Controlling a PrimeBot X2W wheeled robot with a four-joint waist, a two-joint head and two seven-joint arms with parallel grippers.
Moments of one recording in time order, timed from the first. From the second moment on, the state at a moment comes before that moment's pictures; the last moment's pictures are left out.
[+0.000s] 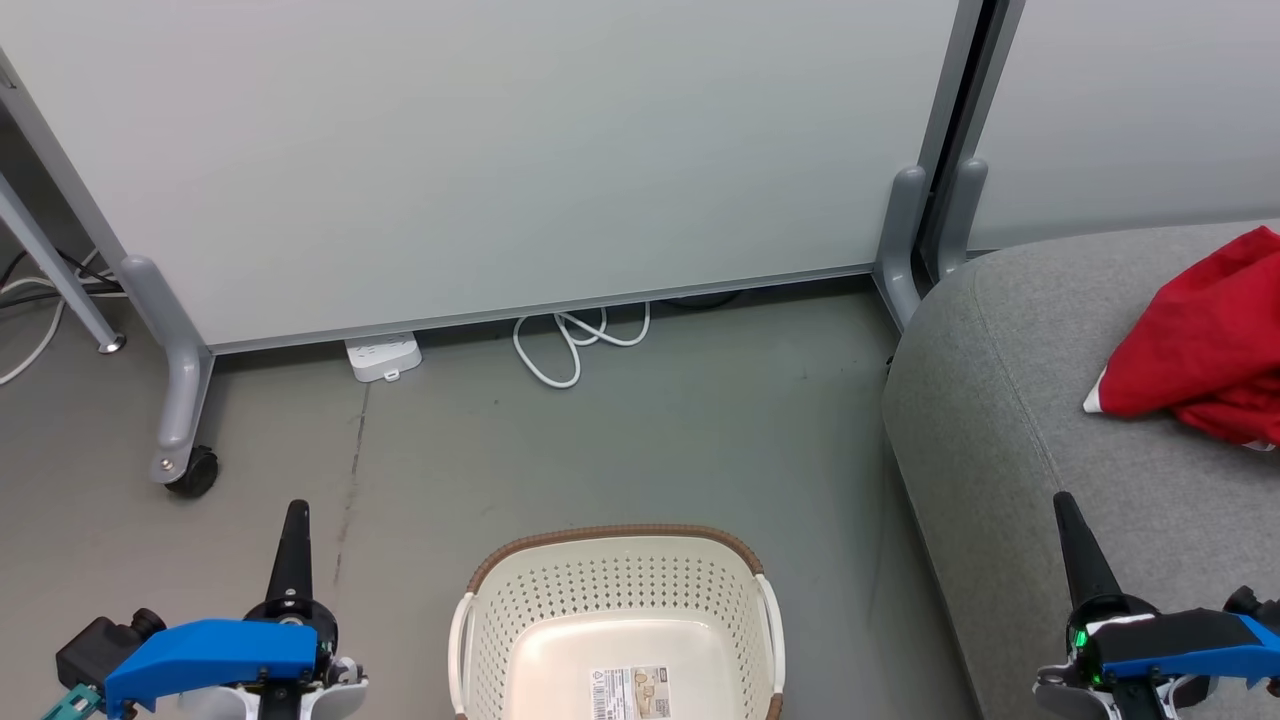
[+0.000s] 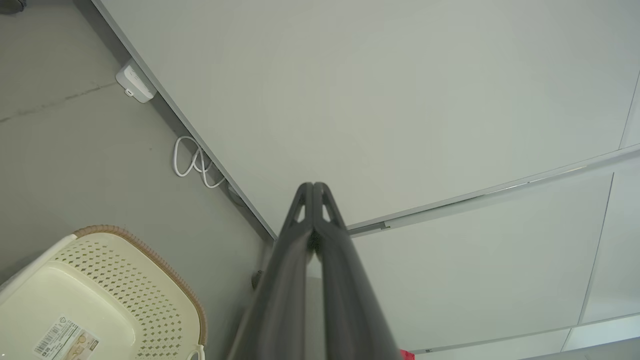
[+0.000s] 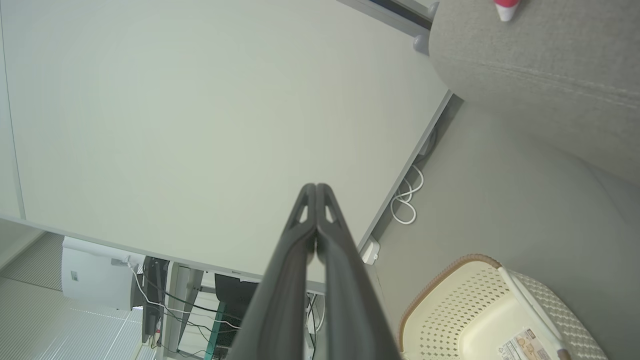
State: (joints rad) left arm -0.07 0.06 0.05 0.27 -1.25 -0.13 0.00; right arm -0.06 -0.05 -0.10 0.26 1.23 0.13 0.02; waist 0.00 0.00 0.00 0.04
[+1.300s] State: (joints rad) left arm -0.10 0.06 0.09 0.25 -1.56 -0.13 0.09; right arm -0.10 -0.05 -0.11 0.25 1.55 0.13 0.10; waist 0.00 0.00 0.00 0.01
